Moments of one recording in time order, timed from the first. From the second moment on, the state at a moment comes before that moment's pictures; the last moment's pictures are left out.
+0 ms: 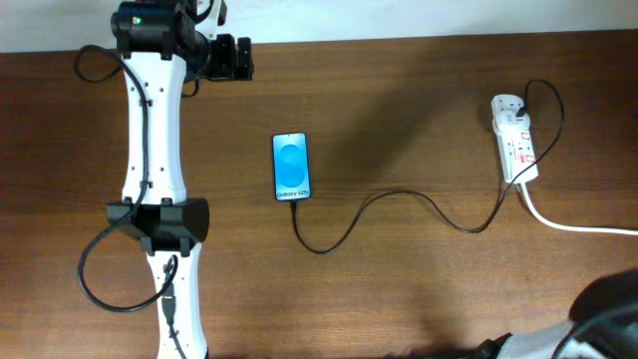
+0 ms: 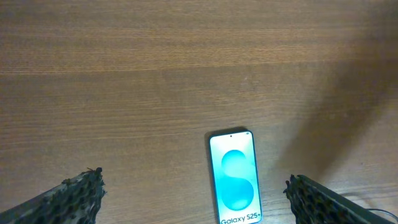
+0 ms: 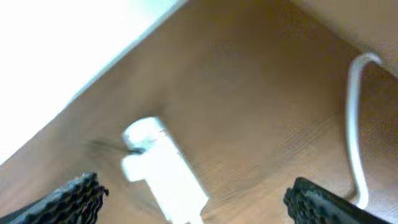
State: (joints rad) left arm -0.09 2.45 2.93 -1.58 0.17 -0.07; right arm -0.73 1.74 1.84 -0.96 -0.31 0.12
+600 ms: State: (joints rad) left arm -0.09 2.45 2.93 -1.58 0.17 -0.07; right arm -0.52 1.22 1.86 -1.41 -0.45 0.07
